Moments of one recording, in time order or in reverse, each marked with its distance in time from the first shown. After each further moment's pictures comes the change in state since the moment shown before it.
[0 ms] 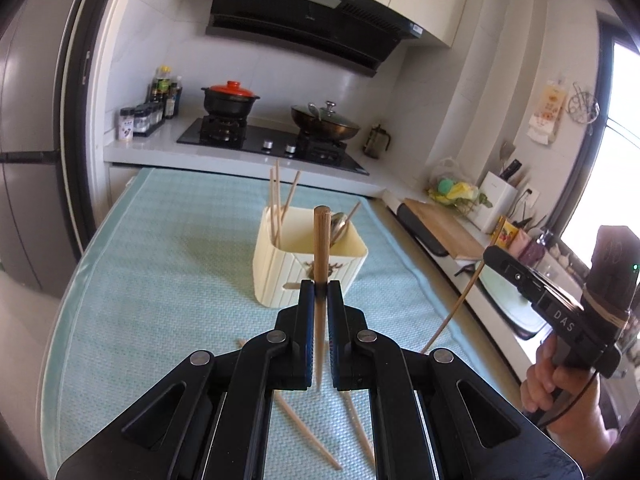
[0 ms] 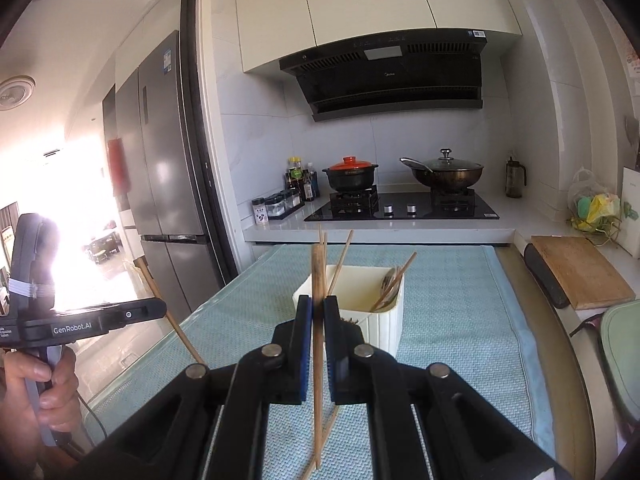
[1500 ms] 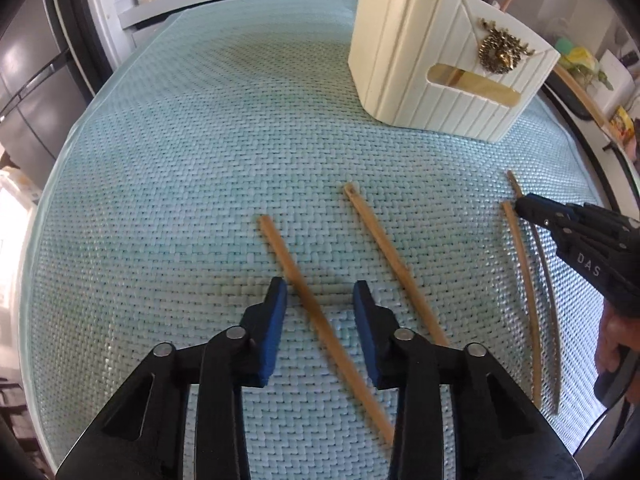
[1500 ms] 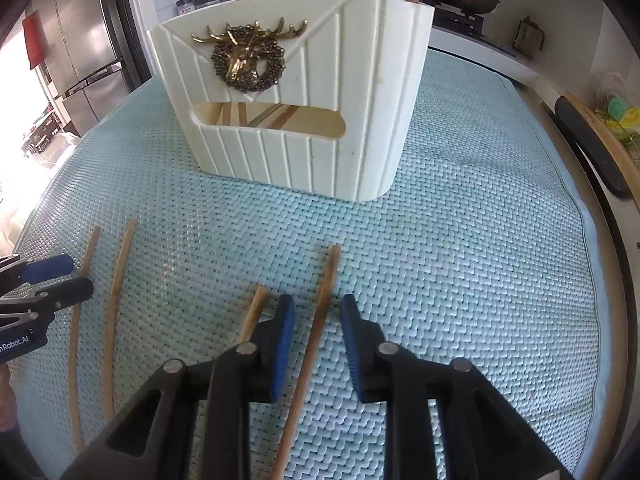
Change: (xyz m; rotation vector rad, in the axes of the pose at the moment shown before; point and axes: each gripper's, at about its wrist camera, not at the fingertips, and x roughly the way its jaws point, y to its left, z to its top) left arm 0.176 0.065 -0.114 0.022 0.543 0.331; right arm 0.218 -0.040 -0.142 -0.026 0.673 -0.181
